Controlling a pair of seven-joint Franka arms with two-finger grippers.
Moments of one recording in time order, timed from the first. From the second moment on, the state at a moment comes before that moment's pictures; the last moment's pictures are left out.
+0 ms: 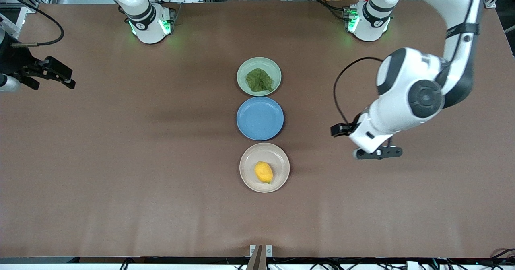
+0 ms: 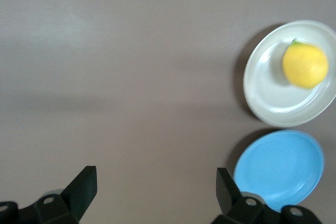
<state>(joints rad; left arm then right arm) -0.36 0.44 -0.02 -1.49 -0.12 1.88 -0.43 0.01 -0.03 0.02 -1.58 0.02 1.58 0.03</state>
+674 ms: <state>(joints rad) -0.45 0.64 -0.03 -1.37 -0.16 2.11 -0.50 0.01 -0.03 0.02 -1.58 0.02 1.57 0.03</state>
